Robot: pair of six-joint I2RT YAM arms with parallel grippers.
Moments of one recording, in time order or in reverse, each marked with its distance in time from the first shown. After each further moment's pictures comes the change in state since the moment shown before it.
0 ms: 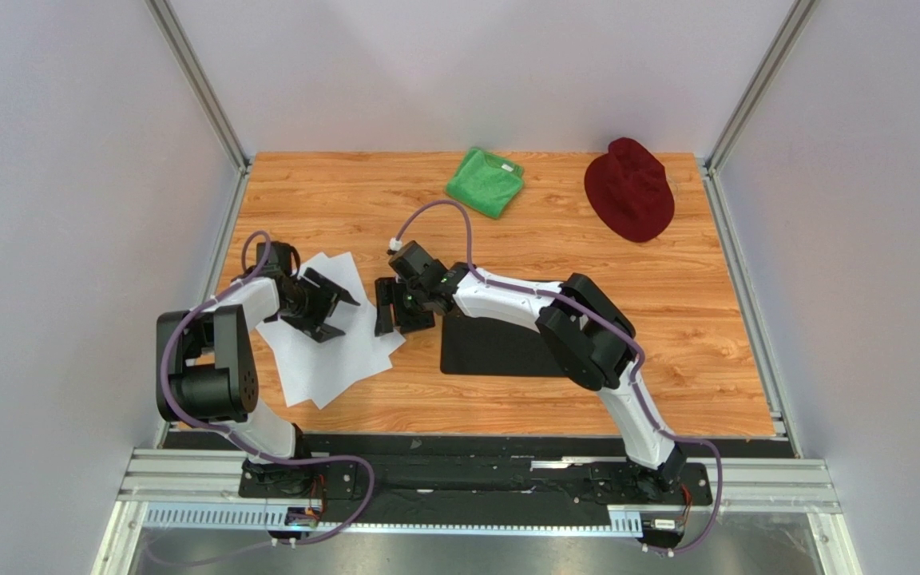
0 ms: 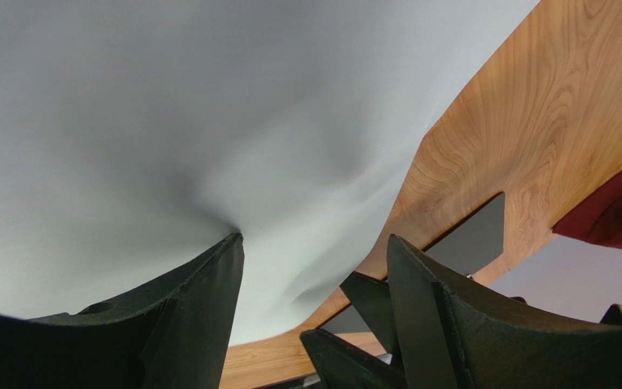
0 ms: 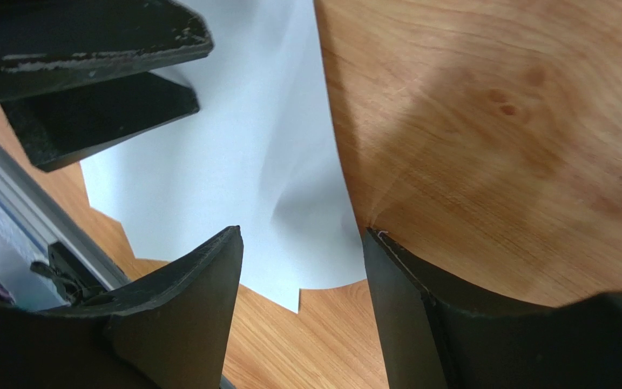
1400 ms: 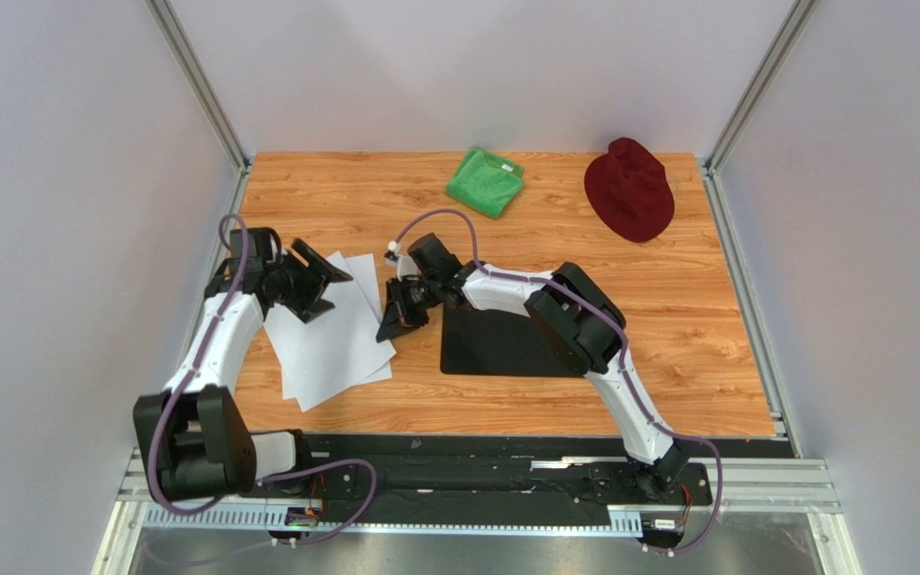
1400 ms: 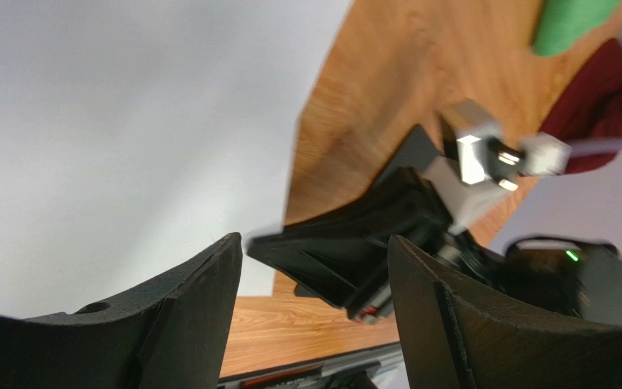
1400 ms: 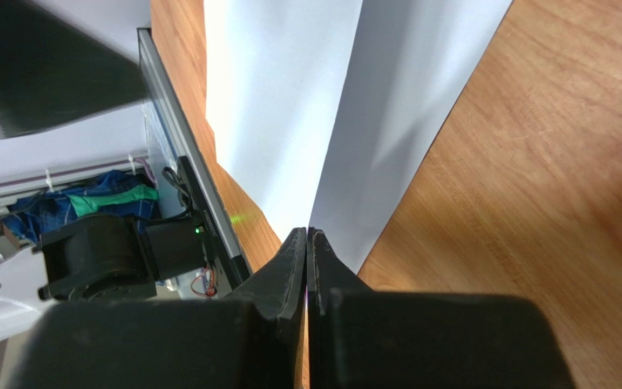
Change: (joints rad) left arm 0.002 -0.283 0.039 -0.103 0.039 0.098; right arm -0.100 0.098 -0.057 0.313 -0.518 0.065
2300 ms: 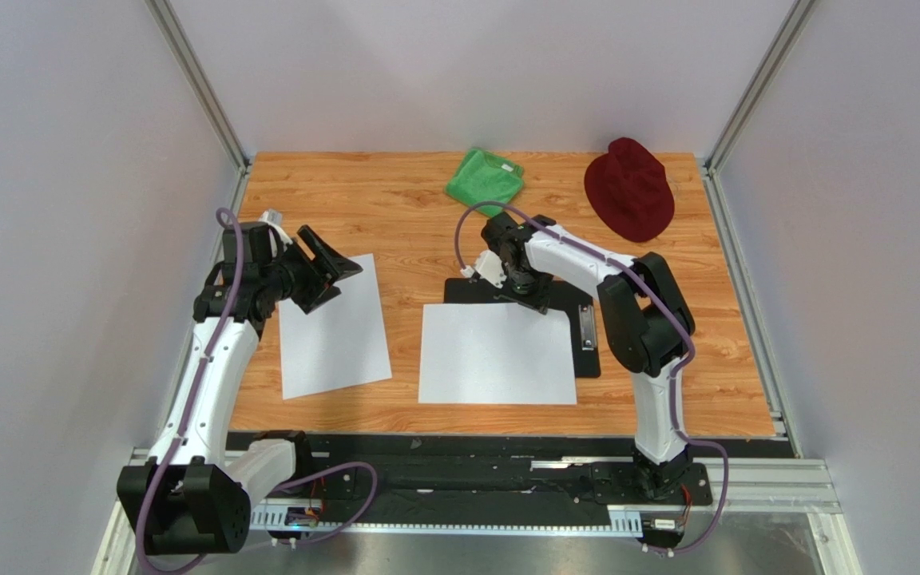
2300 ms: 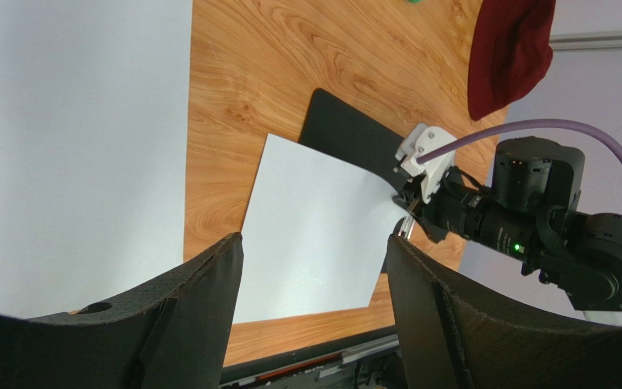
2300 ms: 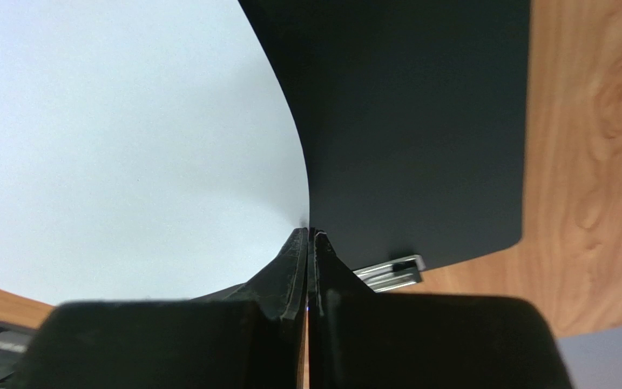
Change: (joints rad) left arm -0.106 -0.258 0.095 -0.087 0.002 0.082; right arm -0.231 -0.273 -0.051 -1.015 0.853 -1.273
